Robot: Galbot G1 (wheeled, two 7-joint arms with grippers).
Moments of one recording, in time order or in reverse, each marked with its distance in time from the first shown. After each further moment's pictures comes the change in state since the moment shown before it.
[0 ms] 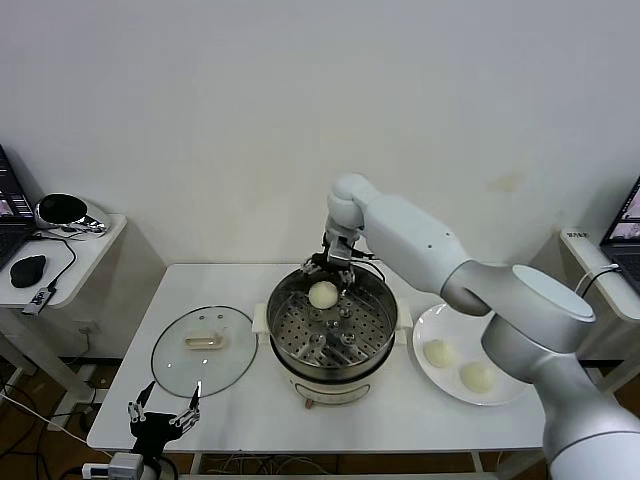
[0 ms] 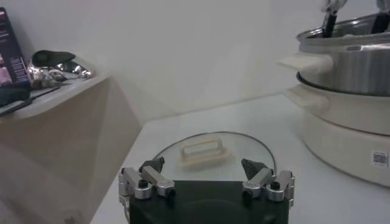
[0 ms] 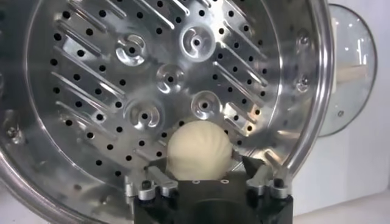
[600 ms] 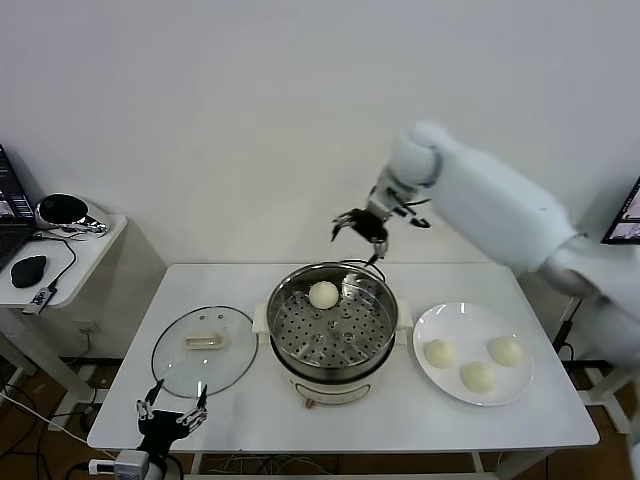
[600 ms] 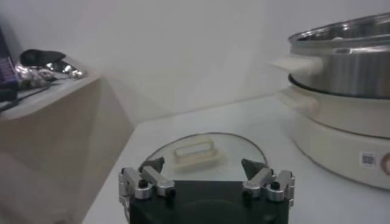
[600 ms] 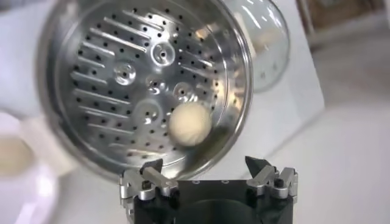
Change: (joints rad) left arm -0.004 0.011 0.030 -0.007 -0.020 0.021 0.022; right arm 0.125 -0.435 -0.053 0.362 0.436 -0.639 -0.079
